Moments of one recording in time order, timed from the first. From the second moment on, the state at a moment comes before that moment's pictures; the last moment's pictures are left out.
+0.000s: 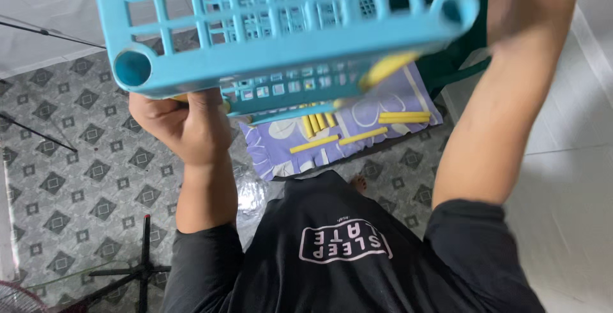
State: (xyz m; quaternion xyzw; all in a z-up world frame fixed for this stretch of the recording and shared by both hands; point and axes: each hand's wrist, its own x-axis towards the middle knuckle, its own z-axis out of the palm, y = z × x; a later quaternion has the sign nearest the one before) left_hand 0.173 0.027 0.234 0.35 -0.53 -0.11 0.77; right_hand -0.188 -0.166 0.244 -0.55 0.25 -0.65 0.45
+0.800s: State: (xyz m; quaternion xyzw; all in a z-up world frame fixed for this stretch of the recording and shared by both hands) left_hand -0.003 -0.106 0.198 0.33 -0.58 -0.45 0.59; right_hand -0.091 -0.041 -0.029 -0.51 0.50 -0.54 0.45
